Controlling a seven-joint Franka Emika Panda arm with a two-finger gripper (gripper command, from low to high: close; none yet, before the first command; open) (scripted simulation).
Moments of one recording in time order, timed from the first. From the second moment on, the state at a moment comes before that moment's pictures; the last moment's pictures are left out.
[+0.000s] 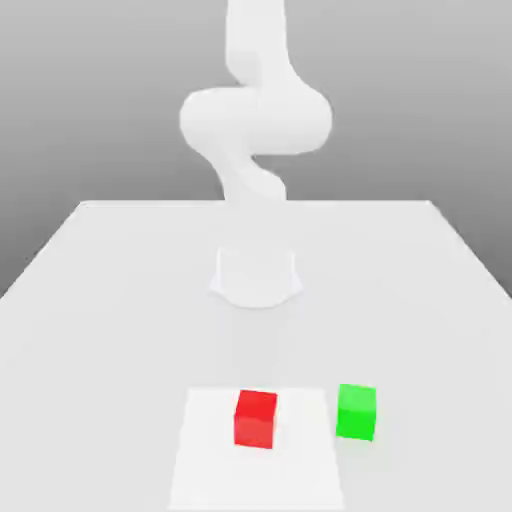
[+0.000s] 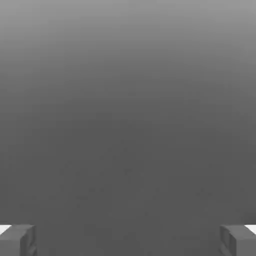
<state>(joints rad) 0.00 -0.72 0.00 -2.35 0.01 2.35 0.81</state>
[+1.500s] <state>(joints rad) 0.09 -0.03 0.05 -2.77 0.04 2.74 0.82</state>
